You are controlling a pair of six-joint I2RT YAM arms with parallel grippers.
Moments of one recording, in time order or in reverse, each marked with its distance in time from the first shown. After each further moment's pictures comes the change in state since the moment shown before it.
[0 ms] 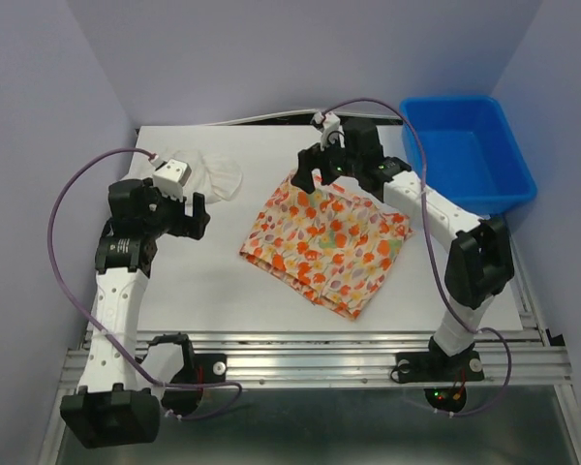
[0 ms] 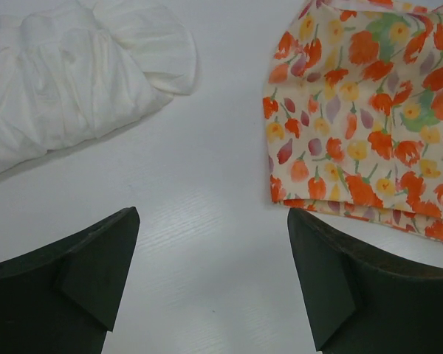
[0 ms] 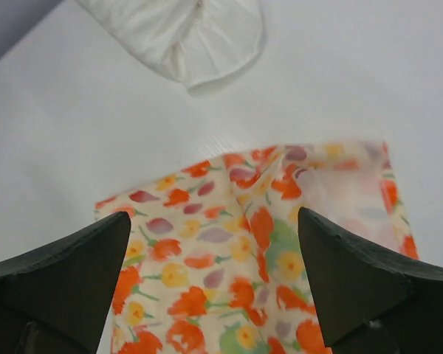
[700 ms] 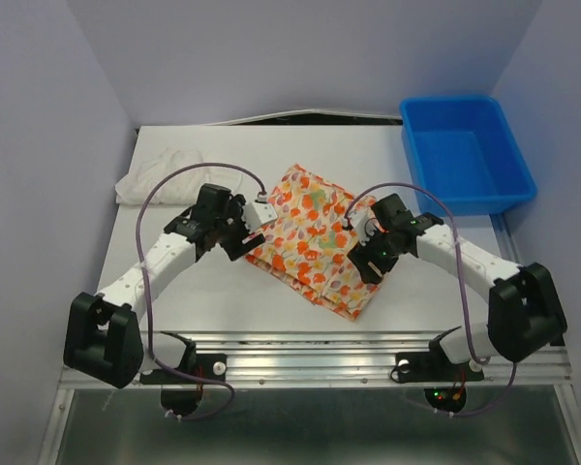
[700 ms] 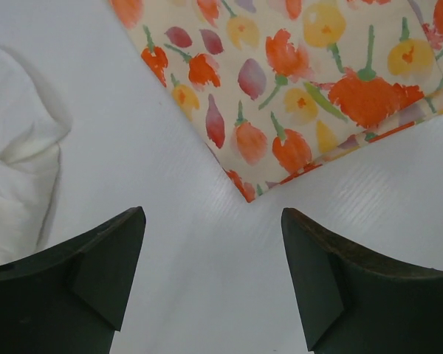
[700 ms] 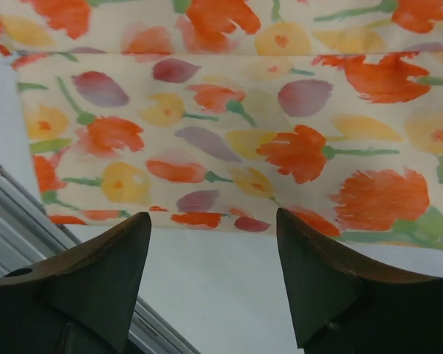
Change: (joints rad) left arm -0.414 0.376 -0.087 0.113 -0.148 0.492; right arm -0.050 -0.477 -0.642 -0.582 0.145 -0.452
